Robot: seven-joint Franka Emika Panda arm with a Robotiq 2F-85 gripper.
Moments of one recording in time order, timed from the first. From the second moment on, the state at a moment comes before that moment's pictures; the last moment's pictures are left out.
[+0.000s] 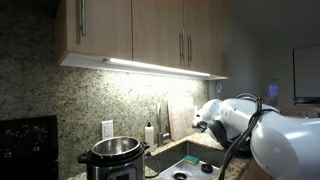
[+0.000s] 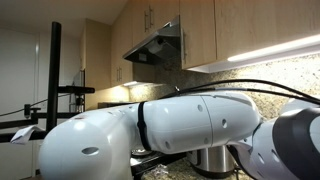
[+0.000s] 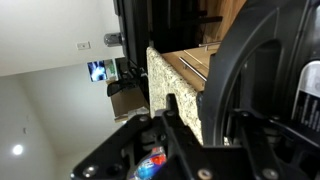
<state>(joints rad) -0.67 1.43 -0.48 -0.48 -0.59 1.23 0.57</state>
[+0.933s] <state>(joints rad) -0.69 1.46 -0.48 -0.39 -0.59 1.14 0.53</state>
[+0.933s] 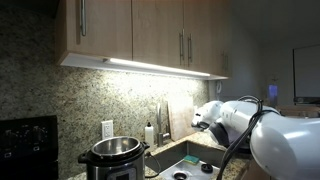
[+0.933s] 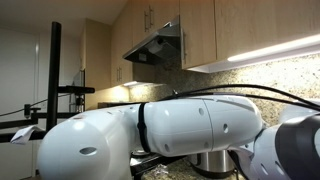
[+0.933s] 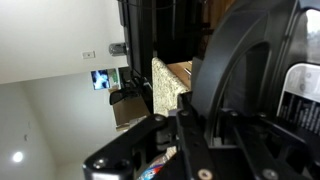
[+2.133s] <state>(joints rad) -0.69 1.48 -0.48 -0.37 -0.56 1.14 0.47</state>
